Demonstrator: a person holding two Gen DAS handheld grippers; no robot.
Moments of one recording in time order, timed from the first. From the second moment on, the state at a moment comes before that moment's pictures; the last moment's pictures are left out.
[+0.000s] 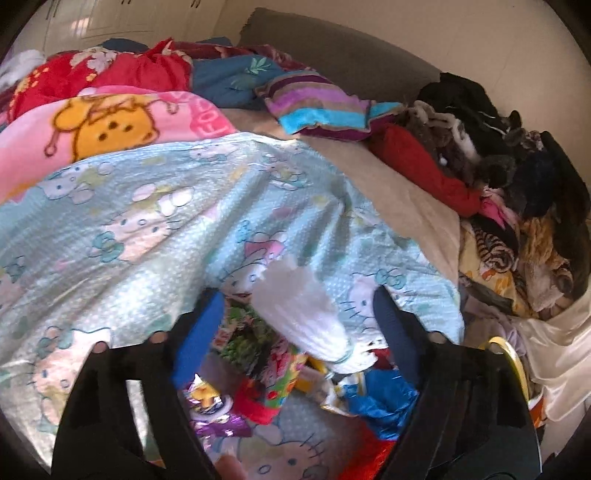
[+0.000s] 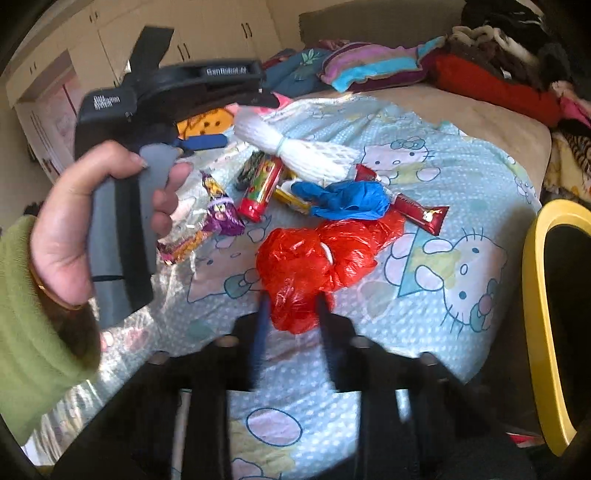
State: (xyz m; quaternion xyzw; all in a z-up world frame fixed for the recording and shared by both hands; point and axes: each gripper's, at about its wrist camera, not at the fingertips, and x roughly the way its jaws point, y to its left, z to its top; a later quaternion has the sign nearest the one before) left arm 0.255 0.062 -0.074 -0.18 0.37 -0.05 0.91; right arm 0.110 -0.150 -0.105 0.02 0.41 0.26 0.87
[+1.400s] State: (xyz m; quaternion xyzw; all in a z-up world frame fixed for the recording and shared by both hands) left arm 0.139 0.058 0.027 -0.17 0.23 -0.08 0.96; right arm 0.057 -0.191 -0.004 0.05 0.26 0.35 0.90
